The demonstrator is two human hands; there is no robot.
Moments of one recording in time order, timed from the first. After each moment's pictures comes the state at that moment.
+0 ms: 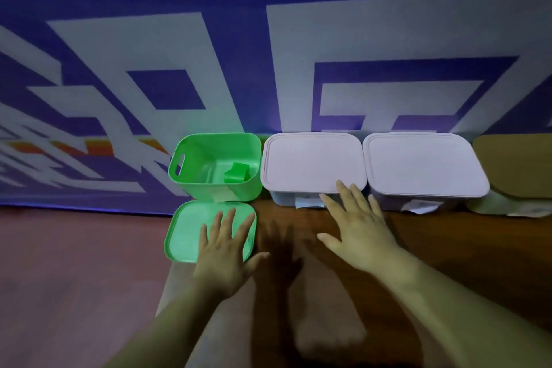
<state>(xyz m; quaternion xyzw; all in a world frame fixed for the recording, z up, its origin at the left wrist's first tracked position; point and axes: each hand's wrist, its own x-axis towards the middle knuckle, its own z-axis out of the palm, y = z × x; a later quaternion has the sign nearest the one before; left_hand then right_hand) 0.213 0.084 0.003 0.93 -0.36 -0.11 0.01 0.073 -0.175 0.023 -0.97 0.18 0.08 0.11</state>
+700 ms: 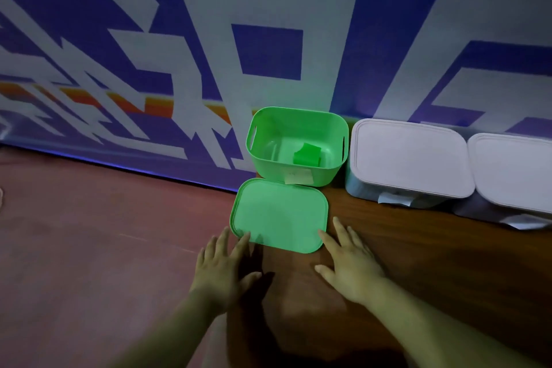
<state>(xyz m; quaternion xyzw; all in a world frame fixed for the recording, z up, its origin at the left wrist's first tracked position) 0.278 0.263 -0.065 0.94 -0.25 -0.24 0.02 0.158 -0.004 -0.055 -0.94 0.17 0.24 0.18</state>
